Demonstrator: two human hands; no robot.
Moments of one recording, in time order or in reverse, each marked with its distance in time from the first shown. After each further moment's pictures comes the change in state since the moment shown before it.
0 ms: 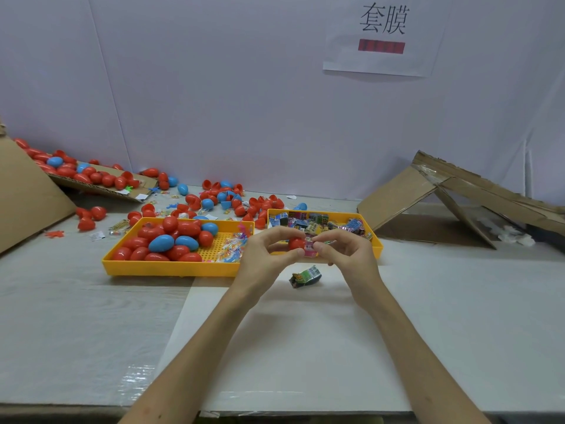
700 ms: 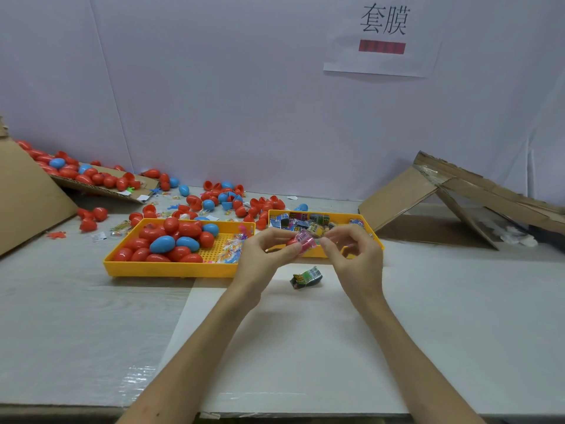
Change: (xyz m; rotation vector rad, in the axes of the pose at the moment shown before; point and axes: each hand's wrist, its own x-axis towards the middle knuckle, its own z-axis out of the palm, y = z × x) left_hand 0.002 -0.004 0.000 -0.183 0.048 -0.136; right_hand -0.003 0.007 0.006 -0.264 0.269 -0.280
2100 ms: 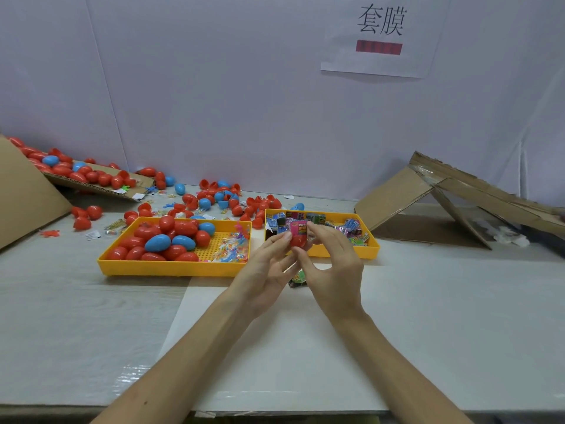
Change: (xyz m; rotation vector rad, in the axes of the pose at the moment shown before) left_hand -0.012 0.005 0.008 -0.702 -0.179 -0.321; right_hand -0.021 -0.002 0.024 -0.315 0.091 -0.374
